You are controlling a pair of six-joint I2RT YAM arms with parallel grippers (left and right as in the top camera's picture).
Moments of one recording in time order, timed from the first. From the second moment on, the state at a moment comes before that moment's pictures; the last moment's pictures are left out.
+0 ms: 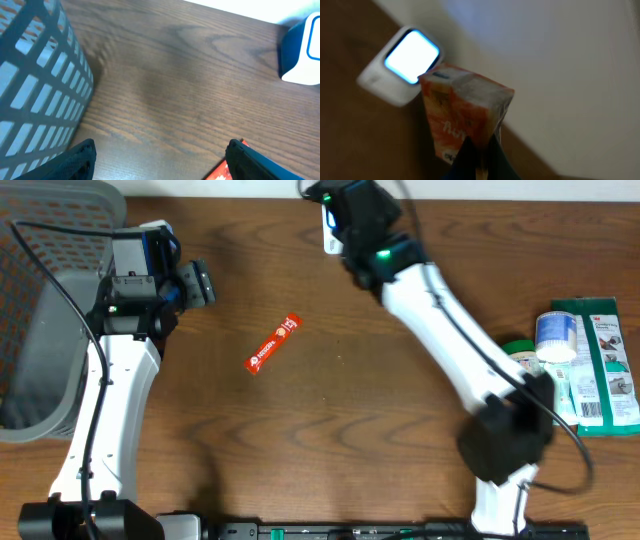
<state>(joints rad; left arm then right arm) 0.02 1.49 1.29 -0.60 -0.04 -0.21 0.52 2.00 1.94 -0.60 0.54 -0.50</state>
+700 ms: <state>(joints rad) 0.02 1.49 1.29 -0.60 -0.04 -0.21 0.04 1.70 1.90 -1.54 0.25 0.07</state>
